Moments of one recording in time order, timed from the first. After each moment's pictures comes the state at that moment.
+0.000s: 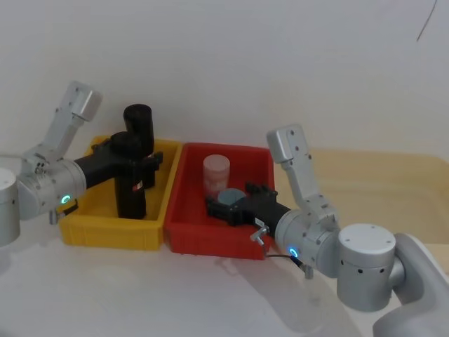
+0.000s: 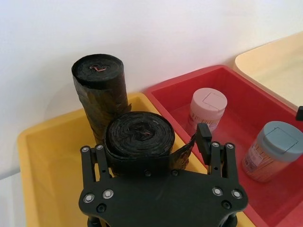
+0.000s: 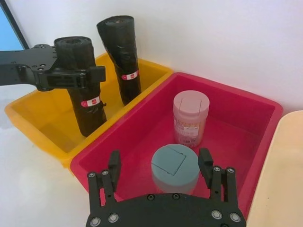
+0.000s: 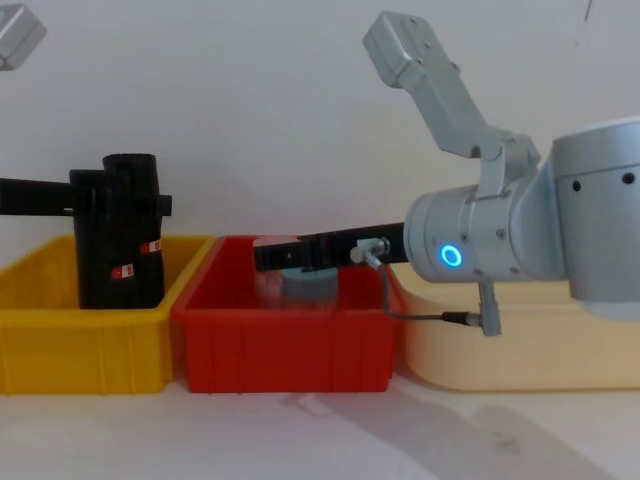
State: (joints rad) left arm -0.61 0.43 0.35 -1.21 -0.47 0.28 -0.42; right arm 0.52 0.05 -0.47 -1.30 0.21 0.42 0.28
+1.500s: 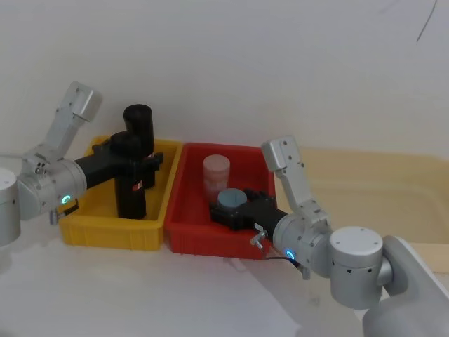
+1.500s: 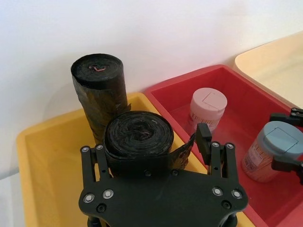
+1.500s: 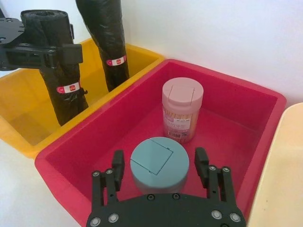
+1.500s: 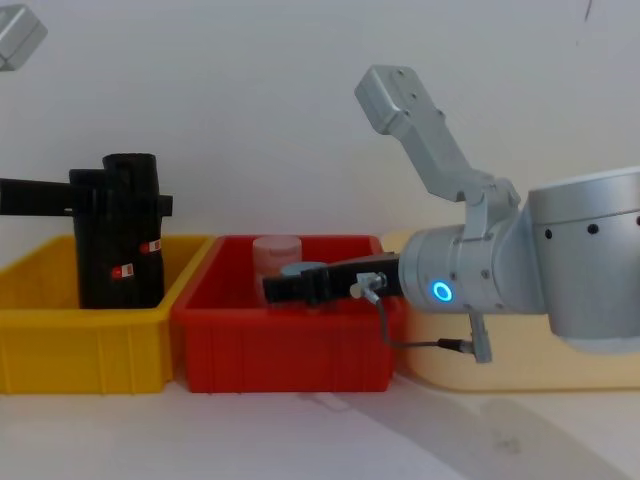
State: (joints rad) left arm -0.61 0.43 0.35 -1.21 -0.47 0.28 -0.43; right arm 0.58 0.02 -0.47 -1.11 0.16 0.31 0.31
